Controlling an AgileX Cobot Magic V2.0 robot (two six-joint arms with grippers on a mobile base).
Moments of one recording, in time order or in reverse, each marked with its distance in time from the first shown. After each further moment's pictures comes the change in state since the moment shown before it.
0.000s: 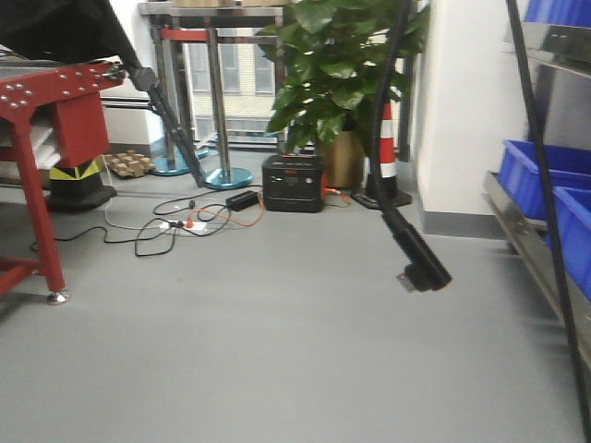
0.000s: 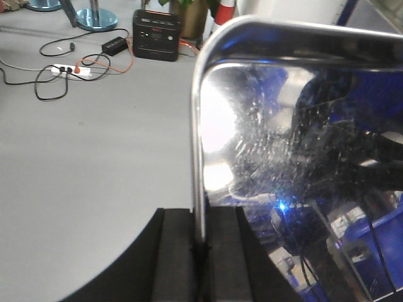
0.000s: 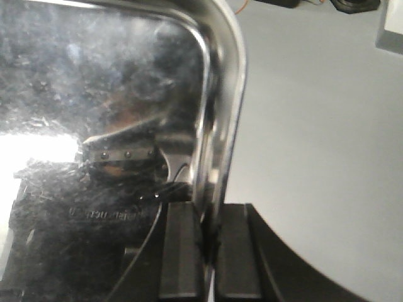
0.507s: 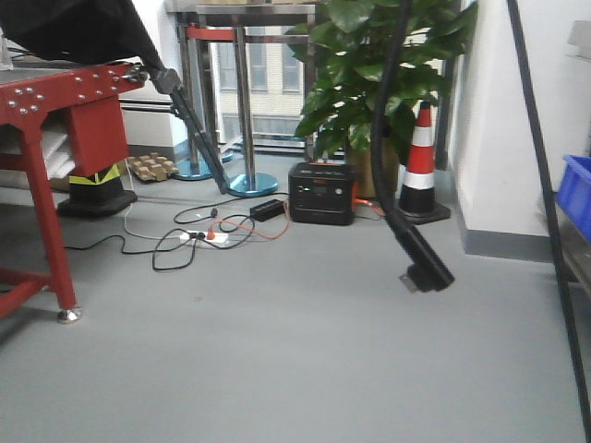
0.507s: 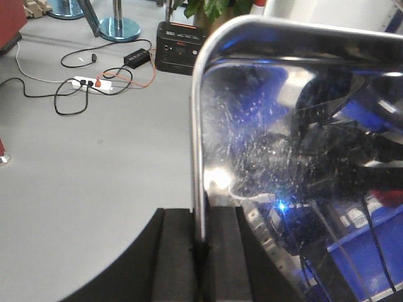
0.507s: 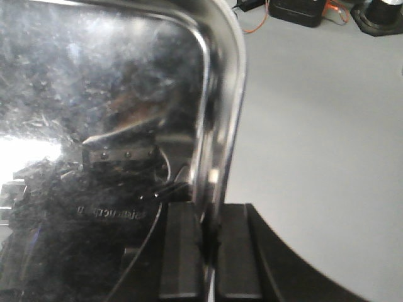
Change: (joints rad) left arm 0.000 0.000 0.000 0.000 0.000 0.000; right arm 0.000 0.000 0.000 0.000 0.000 0.000
